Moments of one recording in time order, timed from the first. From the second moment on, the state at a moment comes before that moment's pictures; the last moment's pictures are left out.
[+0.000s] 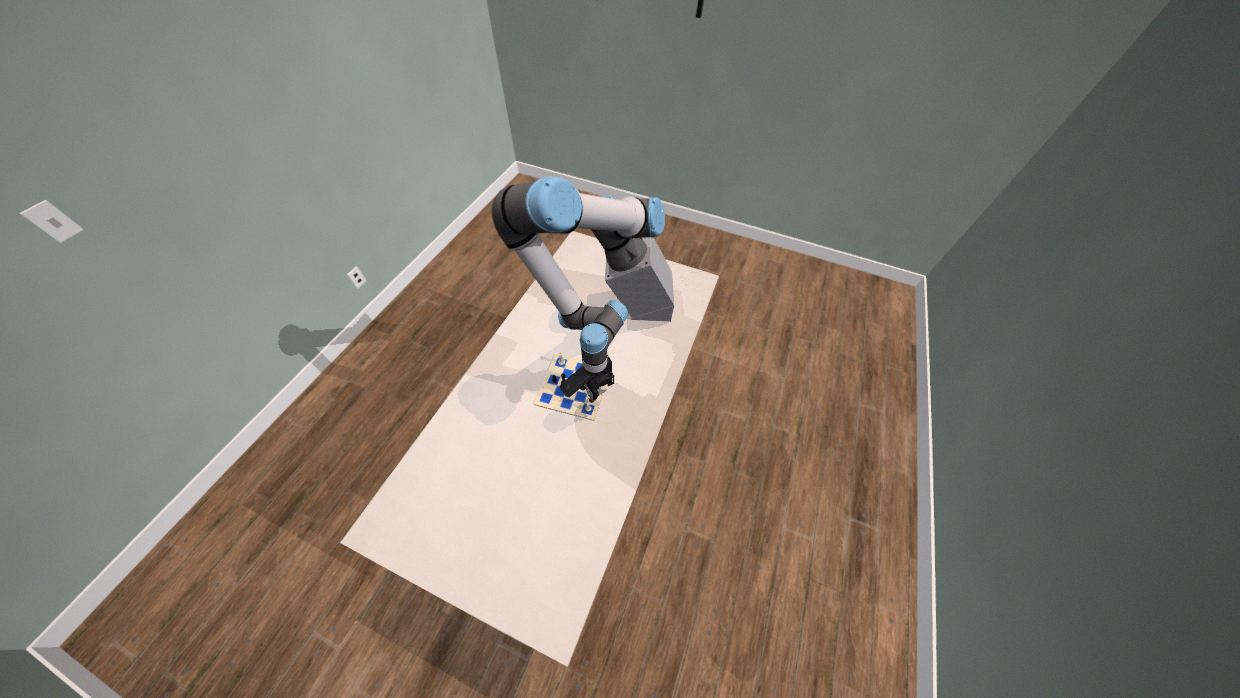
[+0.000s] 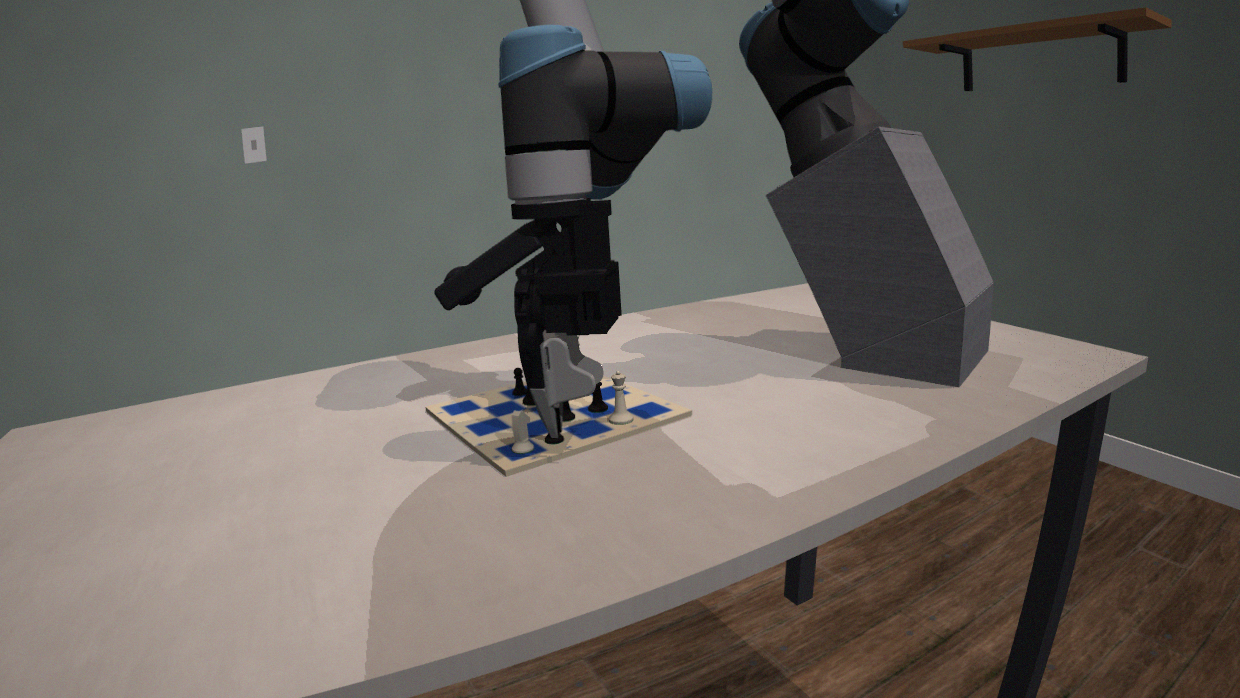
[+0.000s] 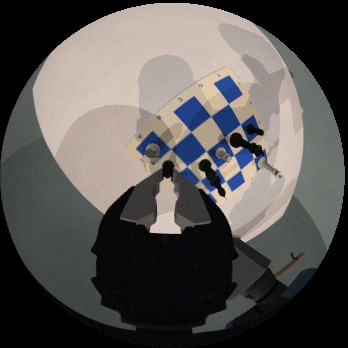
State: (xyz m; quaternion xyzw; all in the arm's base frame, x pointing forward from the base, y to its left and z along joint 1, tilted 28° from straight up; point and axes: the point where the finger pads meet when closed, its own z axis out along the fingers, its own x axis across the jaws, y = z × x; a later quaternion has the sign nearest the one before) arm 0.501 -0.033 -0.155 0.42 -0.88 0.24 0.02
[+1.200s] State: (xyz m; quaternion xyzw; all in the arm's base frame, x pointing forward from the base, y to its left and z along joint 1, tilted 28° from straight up) arm 0.501 -0.032 -0.152 0.42 -0.88 0.24 0.02
